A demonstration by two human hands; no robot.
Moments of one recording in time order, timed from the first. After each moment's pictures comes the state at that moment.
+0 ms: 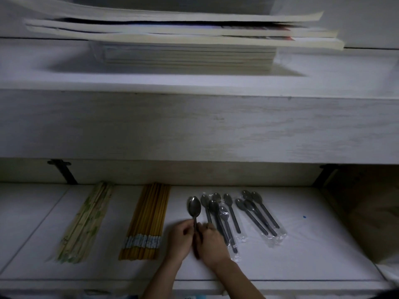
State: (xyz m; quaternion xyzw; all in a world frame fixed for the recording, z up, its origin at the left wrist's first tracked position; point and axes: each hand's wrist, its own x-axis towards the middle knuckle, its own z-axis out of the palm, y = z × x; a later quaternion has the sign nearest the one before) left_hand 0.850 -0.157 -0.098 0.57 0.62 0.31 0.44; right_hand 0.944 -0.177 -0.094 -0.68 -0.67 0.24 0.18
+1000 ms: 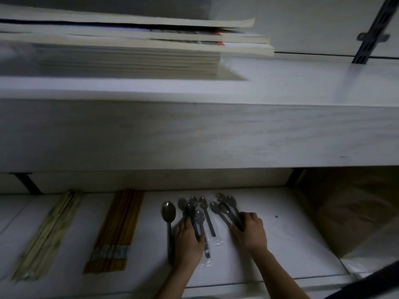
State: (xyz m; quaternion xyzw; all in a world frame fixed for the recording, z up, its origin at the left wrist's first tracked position) left_hand 0.939 -0.162 -0.107 0.66 0.64 0.23 0.31; right_hand 1.111 -0.181 -0.098 -0.81 -0.52 0.19 0.21
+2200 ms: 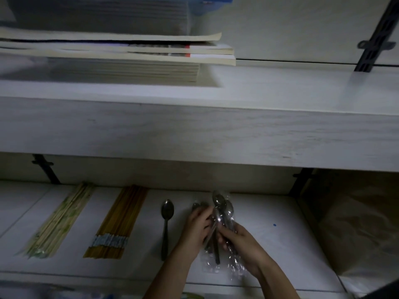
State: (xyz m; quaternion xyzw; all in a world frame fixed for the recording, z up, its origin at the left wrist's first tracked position) left_hand 0.978 -0.173 -0.037 0.31 0.43 0.45 0.72; right_hand 1.094 -0.226 -0.017 -0.52 -0.40 0.62 0.42
